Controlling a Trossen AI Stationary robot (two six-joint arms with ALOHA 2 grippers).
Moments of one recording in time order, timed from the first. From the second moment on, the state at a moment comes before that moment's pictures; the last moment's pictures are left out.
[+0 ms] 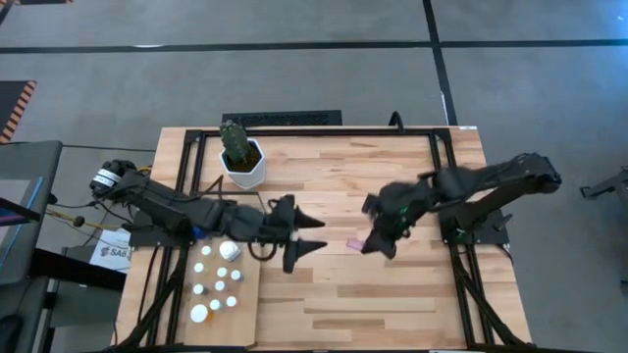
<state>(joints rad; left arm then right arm) -0.37 1.41 1.13 0.03 -0.36 -0.43 0.25 1.33 1.26 -0.72 -0.29 0.92</state>
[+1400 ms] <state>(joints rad) -0.21 1.57 1.13 0.58 -0.17 -0.77 0.10 1.57 1.94 -1.21 -0.28 0.49</state>
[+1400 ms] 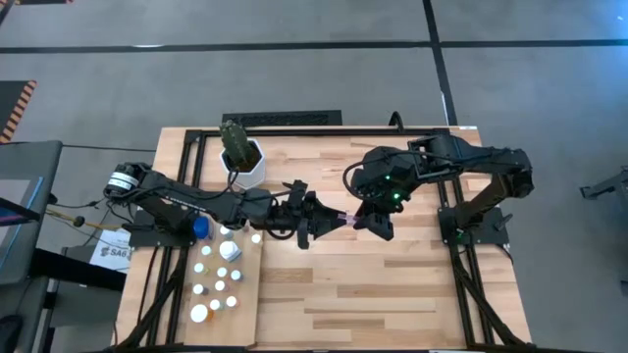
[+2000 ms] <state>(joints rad) -0.22 1.57 1.13 0.55 -0.16 -0.77 0.12 1.57 1.94 -1.19 -0.26 0.47</state>
